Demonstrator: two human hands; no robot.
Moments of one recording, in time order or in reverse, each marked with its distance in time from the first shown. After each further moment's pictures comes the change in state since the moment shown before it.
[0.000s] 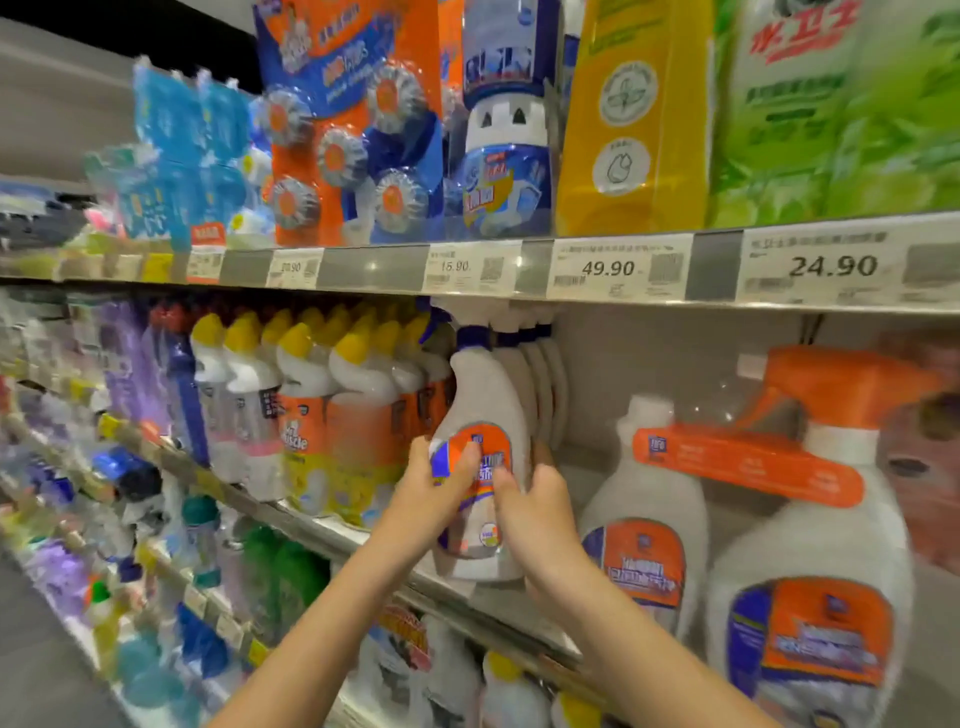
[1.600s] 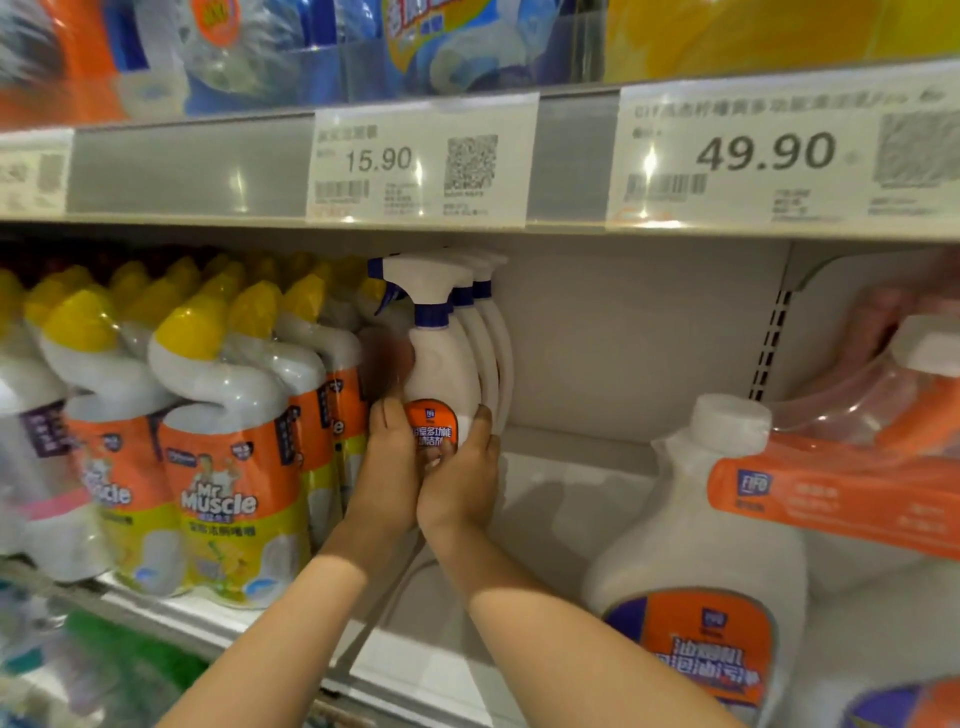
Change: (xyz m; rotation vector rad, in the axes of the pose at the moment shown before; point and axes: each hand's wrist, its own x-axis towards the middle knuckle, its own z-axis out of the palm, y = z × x) left_hand 0.140 -0.079 0.057 0.264 -0.018 0.231; right_hand 0.127 0.055 0.060 -0.332 0.334 0.070
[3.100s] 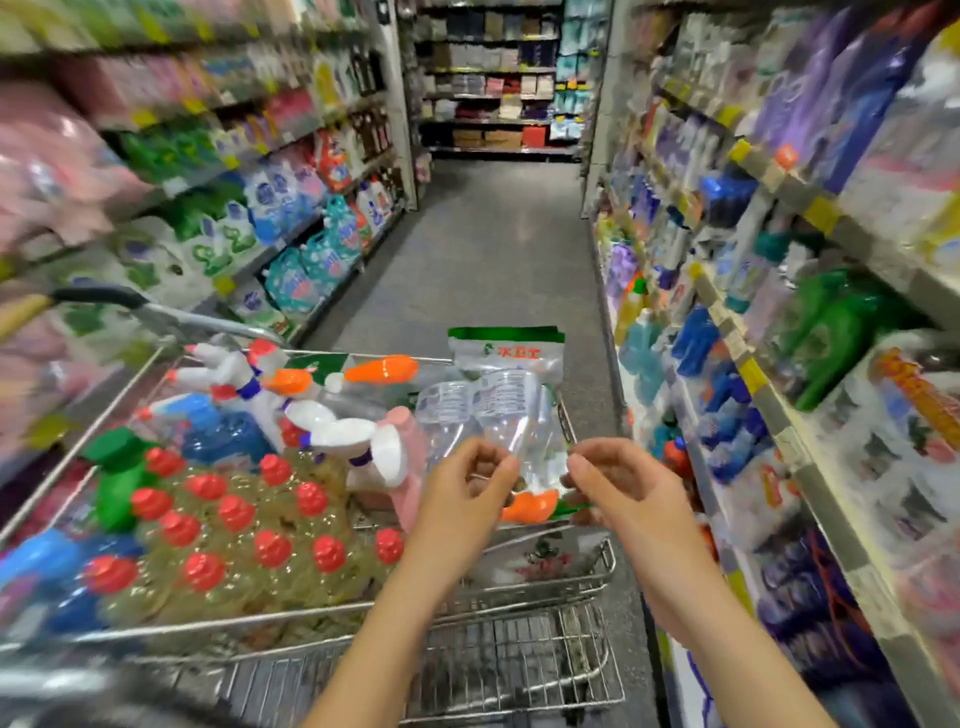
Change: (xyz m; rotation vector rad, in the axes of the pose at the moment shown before) left_hand -0.627 0.180 -0.180 0.030 0.929 -0.777; right_hand -0.459 0.087 -0.171 0.449 -1.650 -0.112
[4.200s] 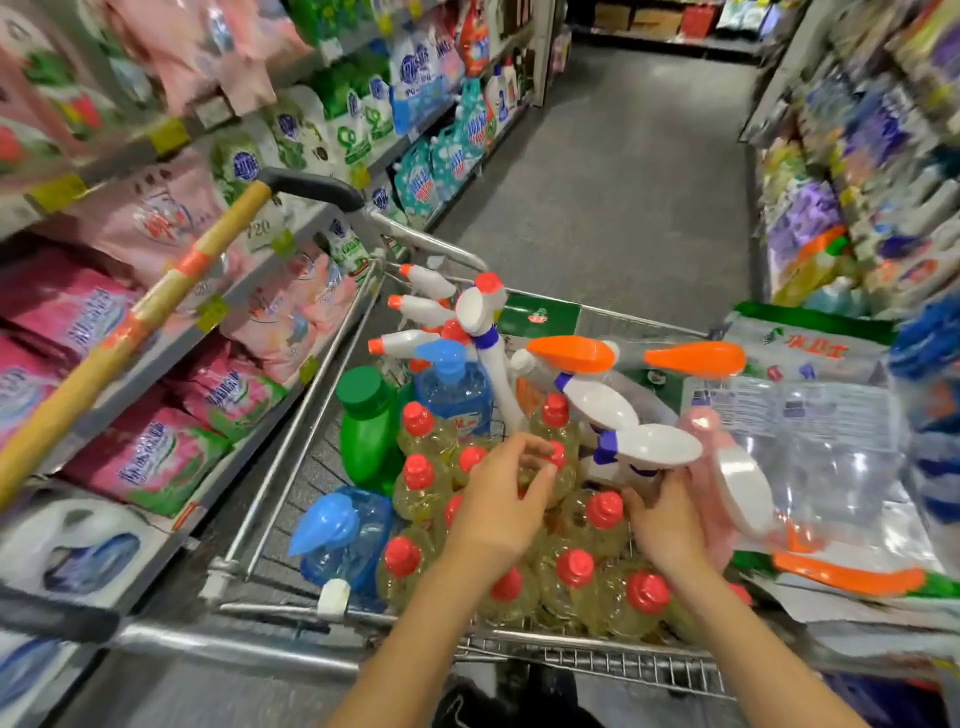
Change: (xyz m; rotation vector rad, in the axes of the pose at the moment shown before) left_hand 0.040 -0.127 -0.262 0.227 0.067 -0.222; right_hand 0.086 0.149 0.261 -0.697 0.005 0.213
